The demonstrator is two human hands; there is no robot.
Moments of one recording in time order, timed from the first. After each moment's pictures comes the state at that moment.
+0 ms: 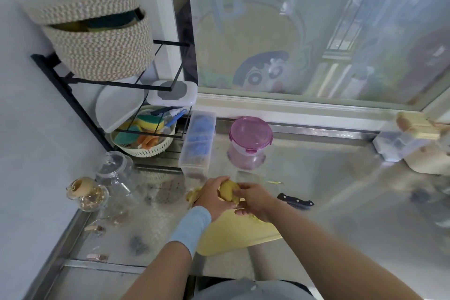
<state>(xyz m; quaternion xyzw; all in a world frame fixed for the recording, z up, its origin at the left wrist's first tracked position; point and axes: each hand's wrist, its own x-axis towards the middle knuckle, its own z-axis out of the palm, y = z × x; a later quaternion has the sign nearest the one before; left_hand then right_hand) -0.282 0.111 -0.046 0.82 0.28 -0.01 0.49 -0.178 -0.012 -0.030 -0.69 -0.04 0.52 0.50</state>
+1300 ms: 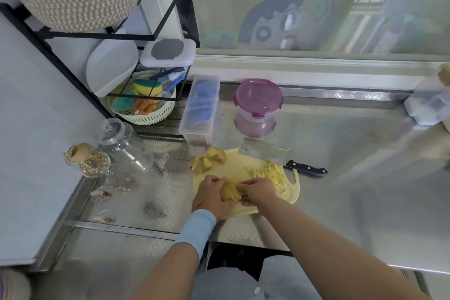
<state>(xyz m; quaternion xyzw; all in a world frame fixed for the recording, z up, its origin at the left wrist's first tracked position) -0.328 0.069 -0.113 0.88 0.34 -0.09 0.32 -0.211 -0.039 -0.118 -0.75 0.09 0.44 0.49</state>
